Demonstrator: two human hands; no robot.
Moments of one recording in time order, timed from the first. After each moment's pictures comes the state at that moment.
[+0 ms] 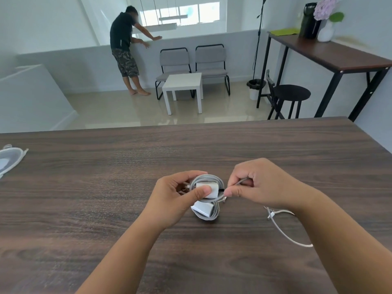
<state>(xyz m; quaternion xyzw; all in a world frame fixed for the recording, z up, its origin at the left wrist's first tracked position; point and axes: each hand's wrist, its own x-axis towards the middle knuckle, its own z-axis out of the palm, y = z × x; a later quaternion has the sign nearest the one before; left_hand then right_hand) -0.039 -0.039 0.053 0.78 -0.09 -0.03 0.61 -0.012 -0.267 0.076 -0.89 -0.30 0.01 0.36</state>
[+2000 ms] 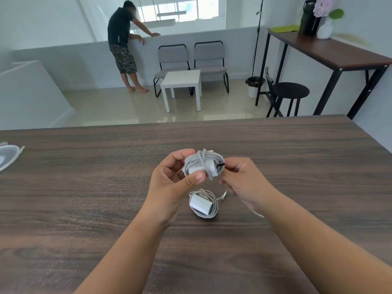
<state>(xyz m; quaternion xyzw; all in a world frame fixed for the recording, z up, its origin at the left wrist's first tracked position) -0.029 -0.048 0.054 0.55 -0.11 0.00 0.83 -0.003 -0.223 0.044 -0.69 -0.10 0.07 0.72</state>
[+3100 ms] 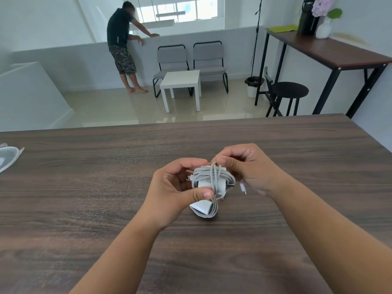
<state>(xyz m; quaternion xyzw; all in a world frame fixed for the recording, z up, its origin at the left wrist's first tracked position) -0.039 -0.045 0.062 0.65 -0.19 0.01 0.73 0.004 -0.244 0.070 -0.67 -0.22 0.10 0.70</state>
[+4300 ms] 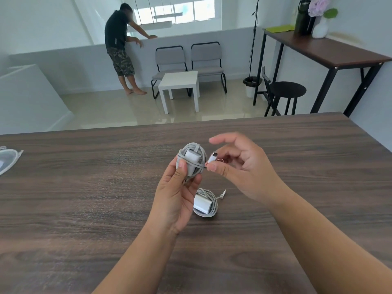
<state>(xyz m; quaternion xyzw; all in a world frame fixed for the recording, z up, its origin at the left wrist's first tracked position) -0.038 -0.070 0.052 0.38 0.04 -0.02 0.92 -0.021 -0.232 0.079 -0.69 -0.25 -0.06 0.67</state>
